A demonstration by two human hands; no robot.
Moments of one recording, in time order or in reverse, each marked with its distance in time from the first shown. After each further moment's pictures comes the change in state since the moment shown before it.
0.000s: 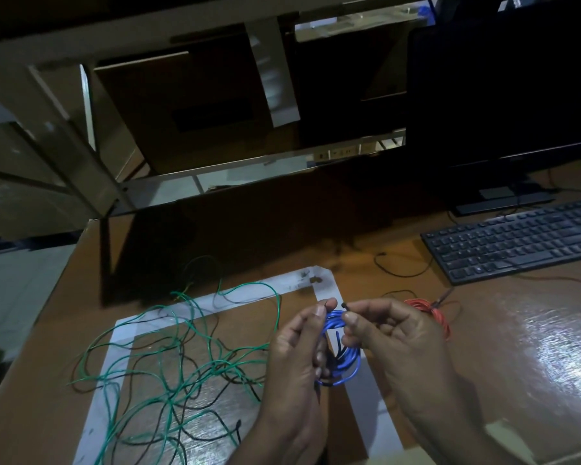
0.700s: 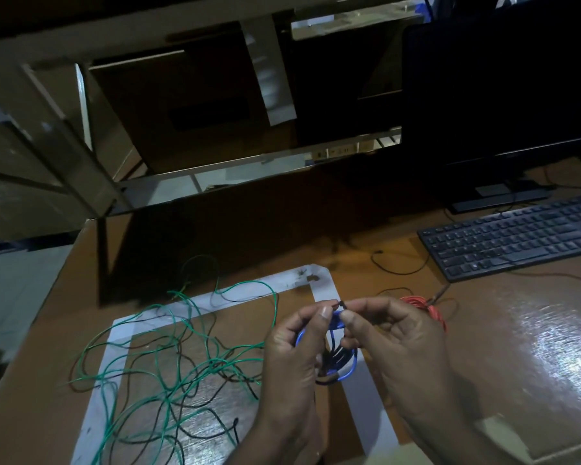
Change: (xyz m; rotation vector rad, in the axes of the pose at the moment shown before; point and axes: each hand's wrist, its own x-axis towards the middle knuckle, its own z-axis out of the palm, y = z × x) left_hand -0.010 0.007 0.011 0.026 -0.028 0.067; right_hand -0.004 -0.004 0.000 -0.049 -0.018 -0.095
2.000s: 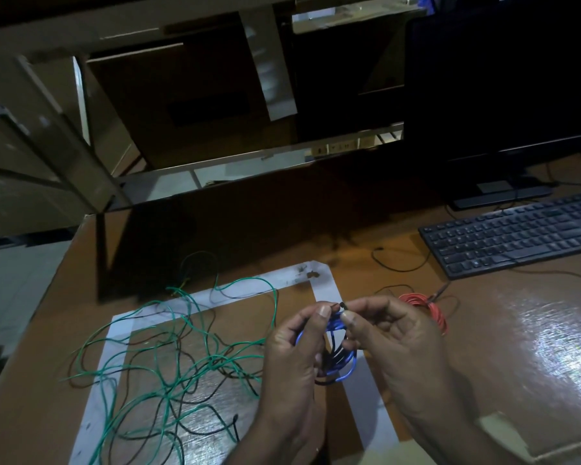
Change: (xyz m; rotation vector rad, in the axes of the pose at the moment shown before) left_hand 0.000 -0.002 -0.002 0.019 -0.010 -0.021; right_hand 0.000 0.002 -0.001 0.057 -0.033 0.050
